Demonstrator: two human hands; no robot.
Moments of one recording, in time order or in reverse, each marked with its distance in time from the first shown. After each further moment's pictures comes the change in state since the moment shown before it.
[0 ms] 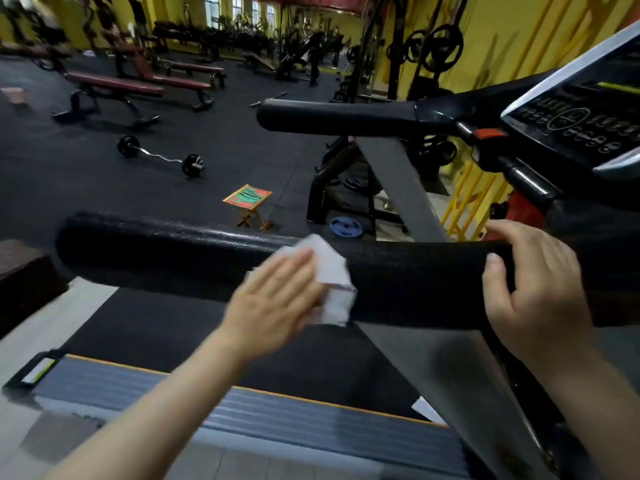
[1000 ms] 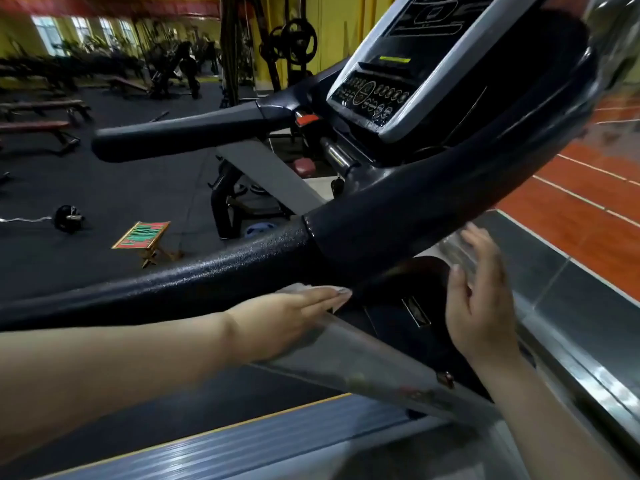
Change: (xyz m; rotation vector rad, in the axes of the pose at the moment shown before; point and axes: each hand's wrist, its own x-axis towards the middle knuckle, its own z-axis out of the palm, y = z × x) left_hand 0.177 0.162 -0.006 0.632 -0.184 1.363; right_hand -0.113 0.156 -0.071 0.141 0.204 0.408
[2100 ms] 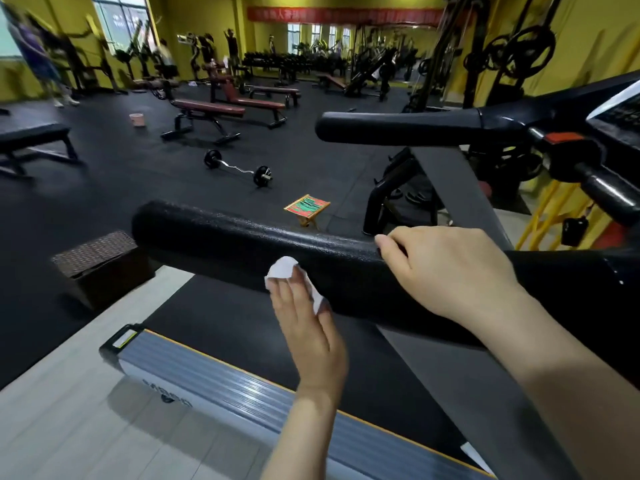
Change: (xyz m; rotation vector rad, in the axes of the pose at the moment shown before) left_hand -0.083 0.158 0.007 -0.954 0.394 -2.530; right_hand 0.045 -0.238 0.174 -0.293 -0.625 -0.674
